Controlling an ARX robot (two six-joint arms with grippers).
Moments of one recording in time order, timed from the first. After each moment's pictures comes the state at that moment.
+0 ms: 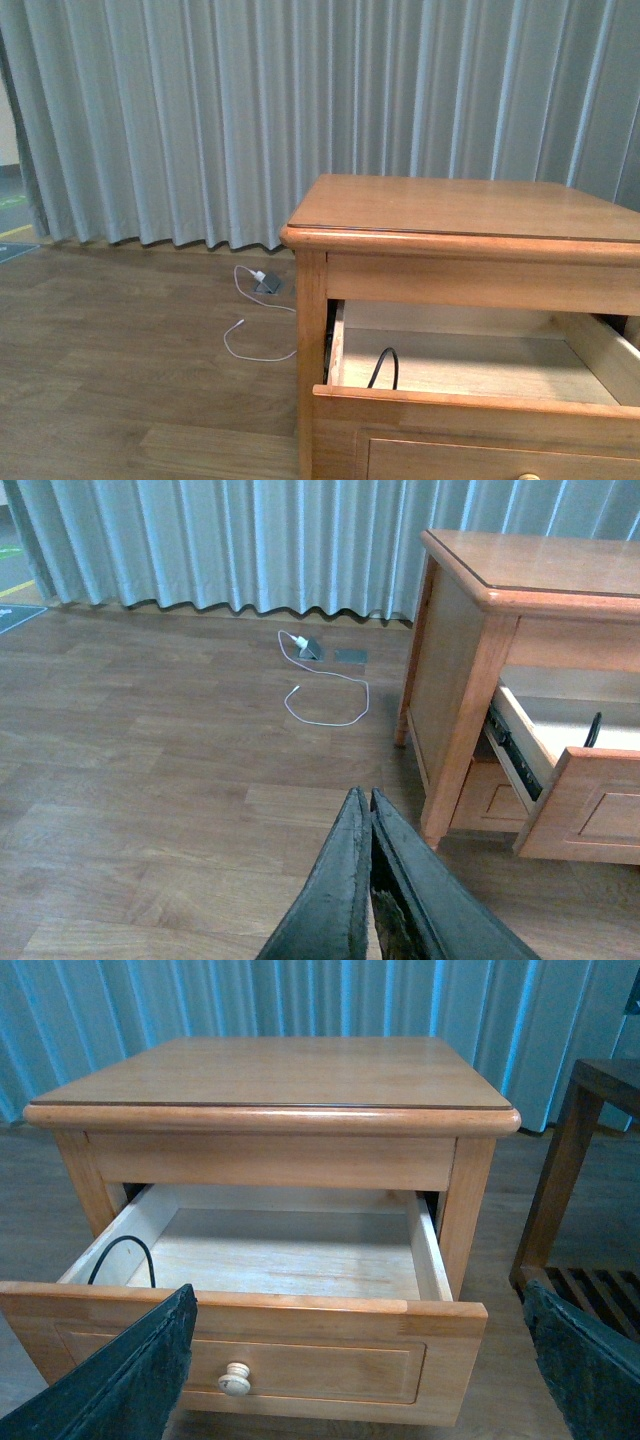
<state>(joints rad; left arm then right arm) -0.01 0.08 0.09 -0.02 0.00 -0.01 0.00 0.49 0.09 0.40 0.00 0.00</state>
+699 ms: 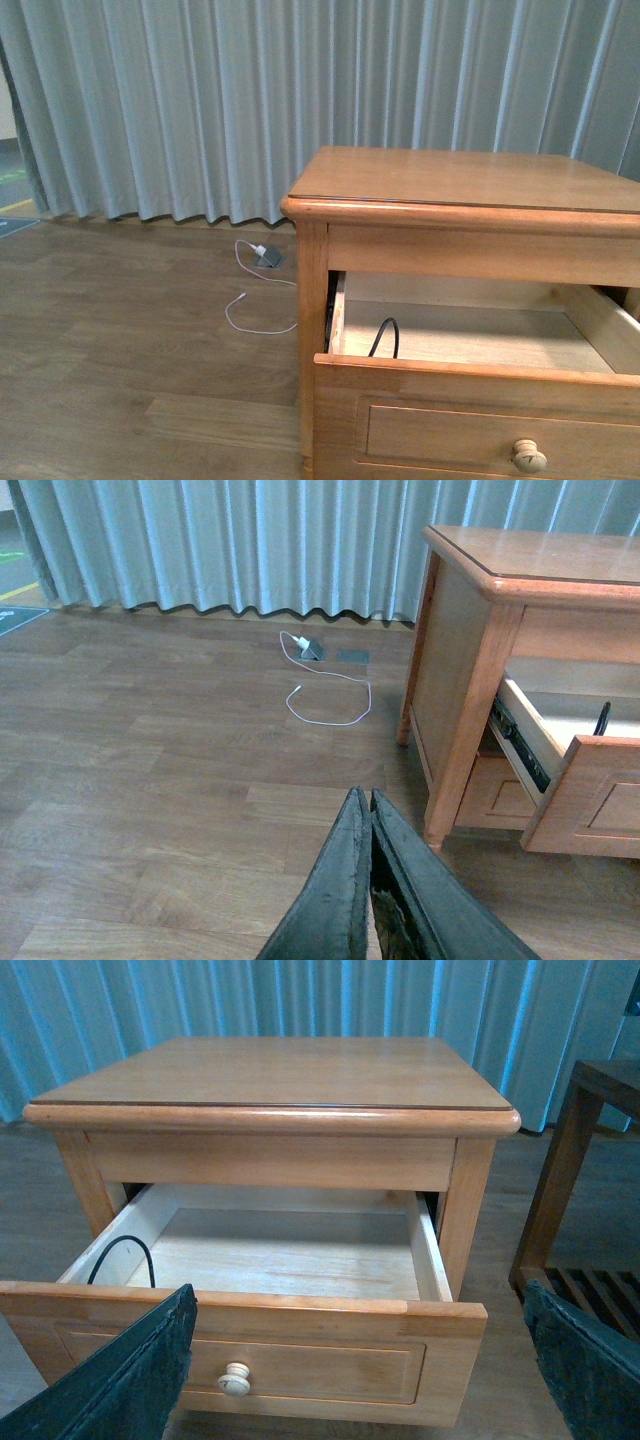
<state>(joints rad) 0.00 0.00 0.01 -0.01 0.00 -0.01 0.00 0.49 0.09 0.40 0.00 0.00</state>
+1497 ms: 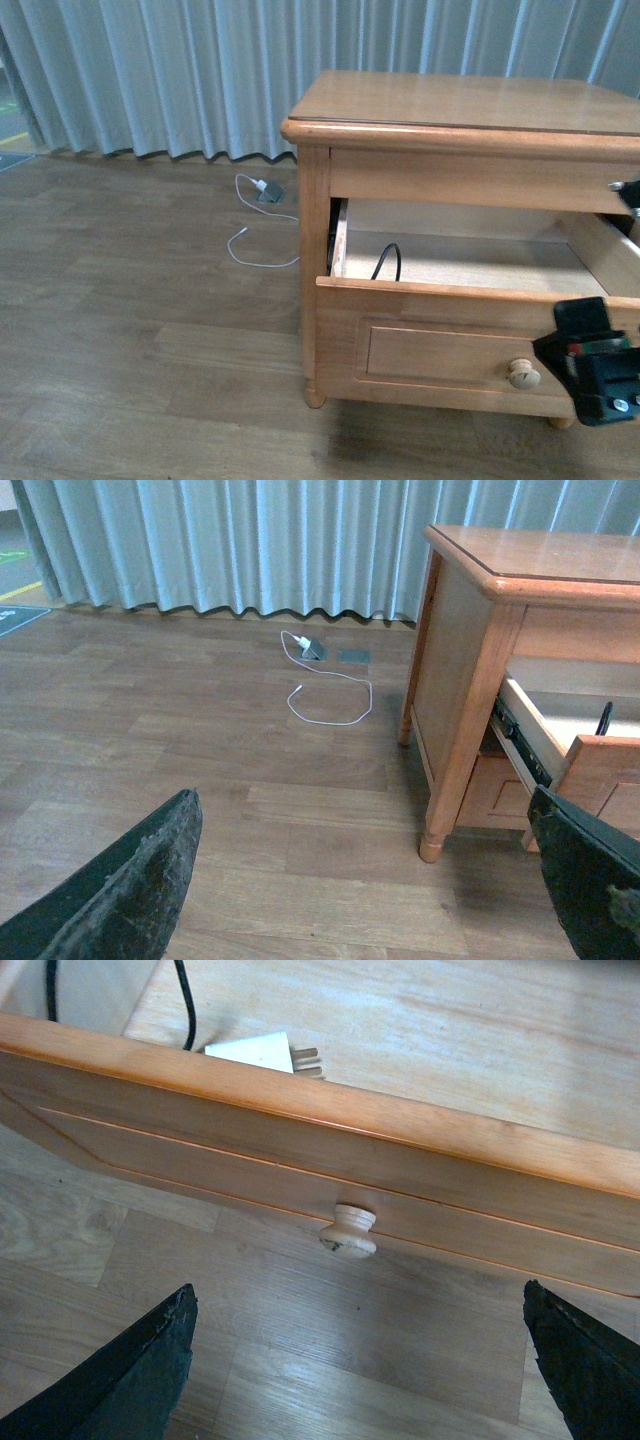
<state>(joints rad) 0.00 0.00 0.01 -0.01 0.00 -0.01 0.19 1.54 0.63 0.18 0.00 0.02</state>
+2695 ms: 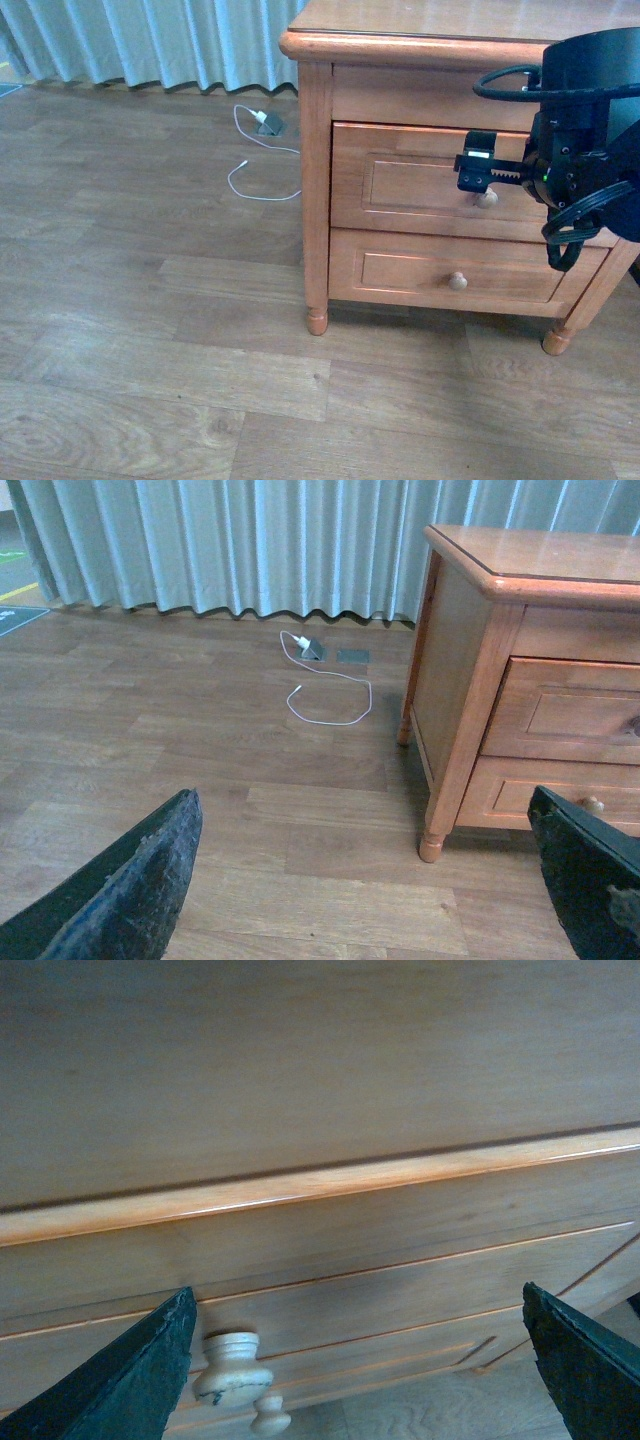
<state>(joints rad) 0.00 0.00 0.01 -0.01 0.00 -0.01 0.18 2.24 1.22 0.61 0.45 0.18</state>
